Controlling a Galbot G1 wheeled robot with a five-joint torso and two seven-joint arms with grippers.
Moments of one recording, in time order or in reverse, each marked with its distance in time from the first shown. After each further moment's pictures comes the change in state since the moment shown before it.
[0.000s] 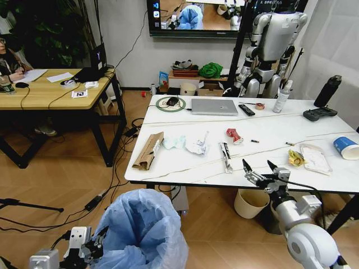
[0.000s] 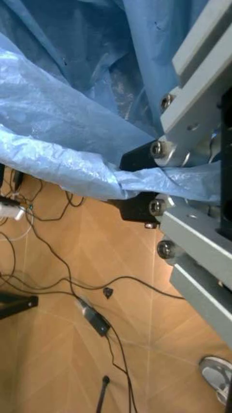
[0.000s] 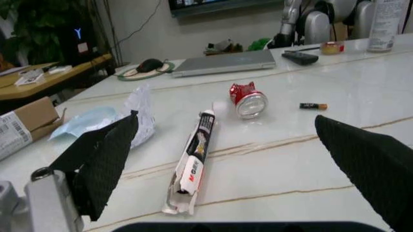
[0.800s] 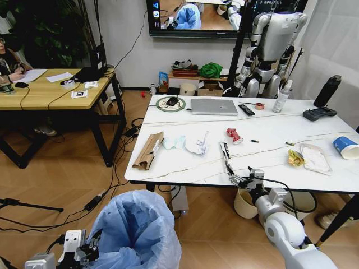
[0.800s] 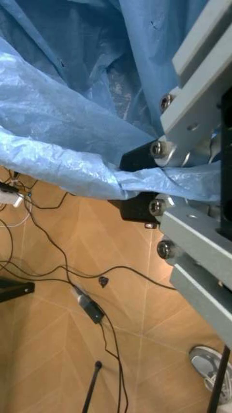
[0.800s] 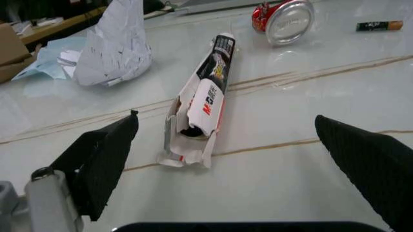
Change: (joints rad) left arm 0.014 -0.030 -0.005 0.000 0.017 -0.004 -0.016; right arm 0.191 0.064 -0.176 -0.246 -0.070 -0.053 -0.015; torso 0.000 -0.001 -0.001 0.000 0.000
